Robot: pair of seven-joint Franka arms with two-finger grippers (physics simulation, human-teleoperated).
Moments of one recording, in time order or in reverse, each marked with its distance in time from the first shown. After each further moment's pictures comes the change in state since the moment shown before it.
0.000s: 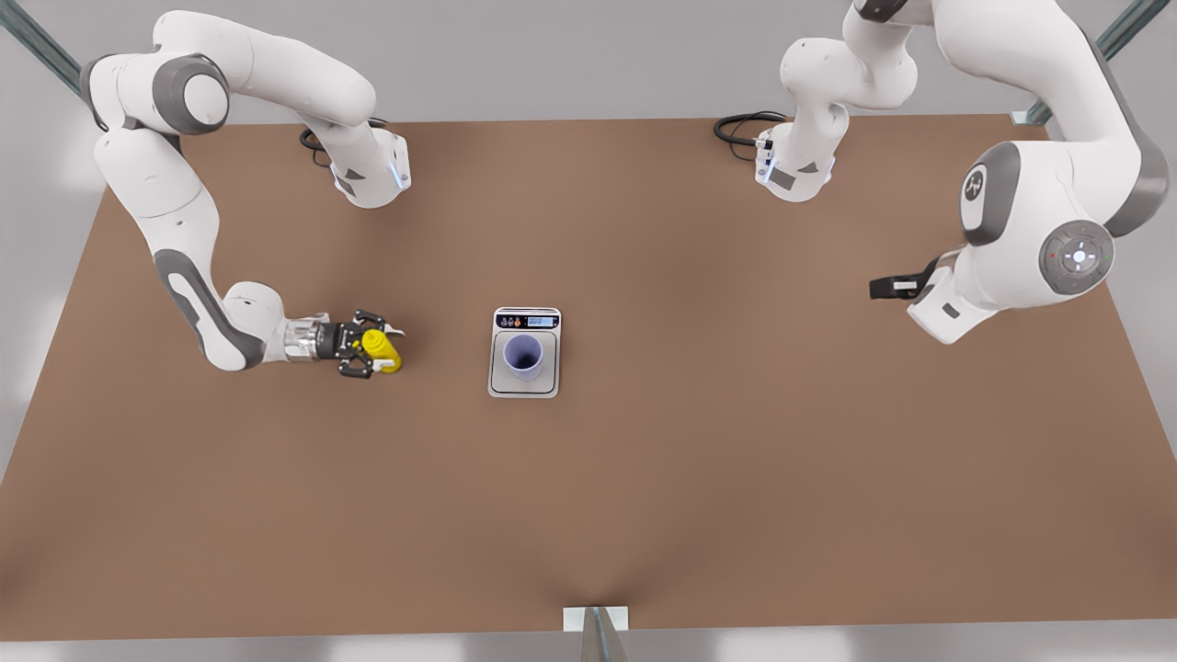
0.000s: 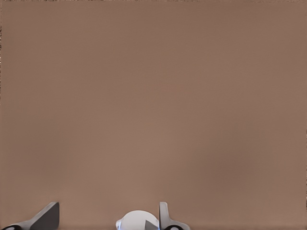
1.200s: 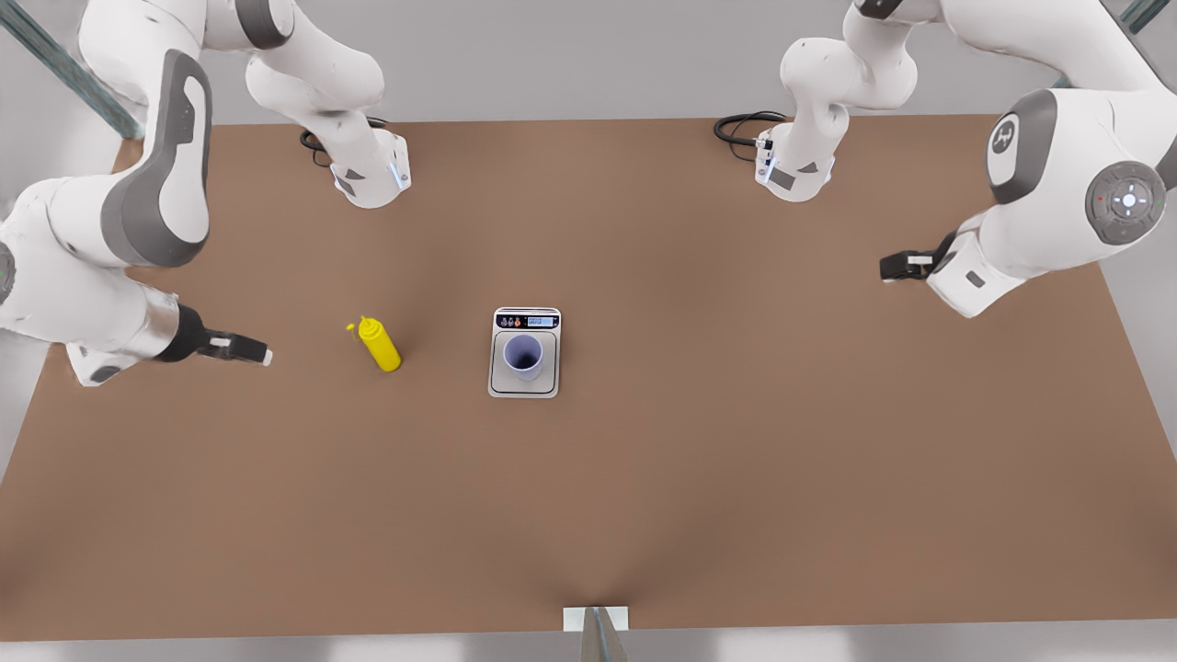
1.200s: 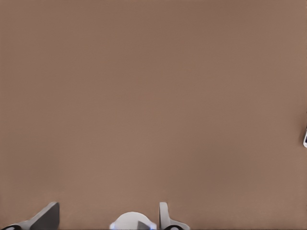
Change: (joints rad) left arm -0.012 -0.046 0.003 0.106 -0.042 -0.052 0.028; right arm 0.665 -0.469 -0.375 0.774 -1.095 -0.111 -0.175
